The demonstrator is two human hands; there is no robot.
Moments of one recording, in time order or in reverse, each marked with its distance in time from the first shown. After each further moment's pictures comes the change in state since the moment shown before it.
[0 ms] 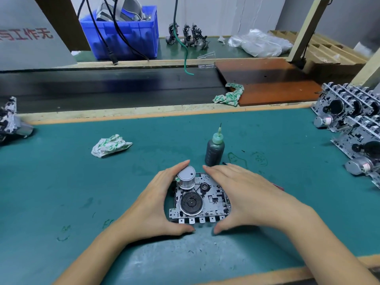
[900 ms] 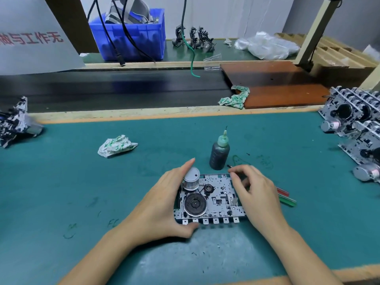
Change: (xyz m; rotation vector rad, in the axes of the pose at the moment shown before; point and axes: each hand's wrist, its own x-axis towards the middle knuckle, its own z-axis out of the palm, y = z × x) left_hand 0.003 0.012 0.001 0.147 -0.024 -0.034; right_hand 0.002 0.003 0.042 0.502 0.640 0.495
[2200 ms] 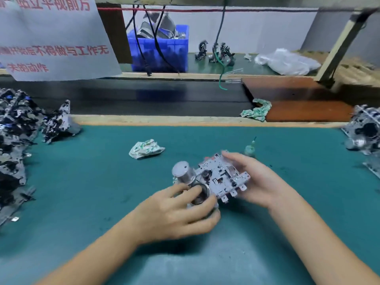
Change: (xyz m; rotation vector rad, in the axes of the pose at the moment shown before) left_hand -0.022 -0.002 -0.041 0.930 0.460 0.894; right_hand 0.050 -0.080 0.006 1.184 -0.775 0.721
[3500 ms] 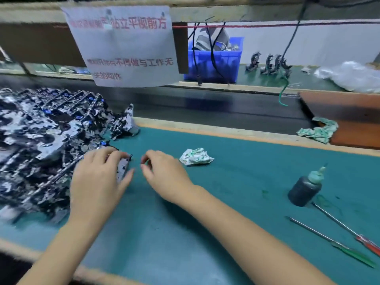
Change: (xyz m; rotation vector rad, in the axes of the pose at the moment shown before) left_hand -0.113 -0.061 -0.093 0.356 -0.401 -1.300; right_hand 0.105 0.069 0.200 -1.446 -0.114 -0.745
